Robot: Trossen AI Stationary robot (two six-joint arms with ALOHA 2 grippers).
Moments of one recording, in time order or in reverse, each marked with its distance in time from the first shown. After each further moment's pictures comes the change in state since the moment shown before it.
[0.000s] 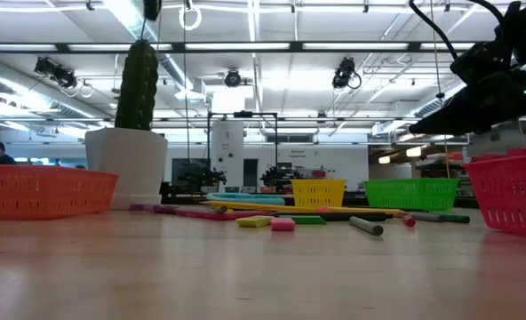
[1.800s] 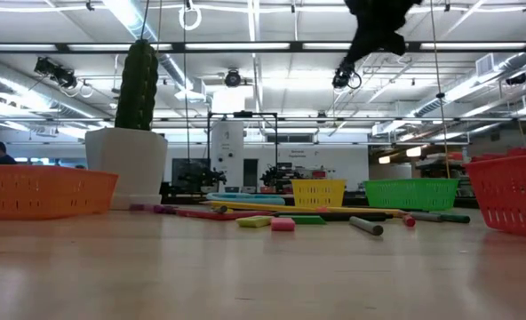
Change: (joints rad) left arm 0.115 0.142 0.303 -0.120 0.206 0.078; right arm -0.183 0.940 1.280 -0.915 -0.150 0.425
